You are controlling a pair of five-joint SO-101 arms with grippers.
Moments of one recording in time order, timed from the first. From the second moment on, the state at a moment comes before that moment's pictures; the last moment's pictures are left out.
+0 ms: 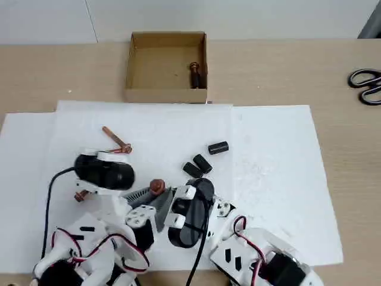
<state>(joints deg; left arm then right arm) 34.2 -92.2 57.2 78.5 32.7 -52.0 -97.7 69.6 58.9 11.4</state>
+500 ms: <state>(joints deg) 34.1 -92.1 57.8 79.3 29.8 -51.7 -97.7 69.4 58.8 11.5</state>
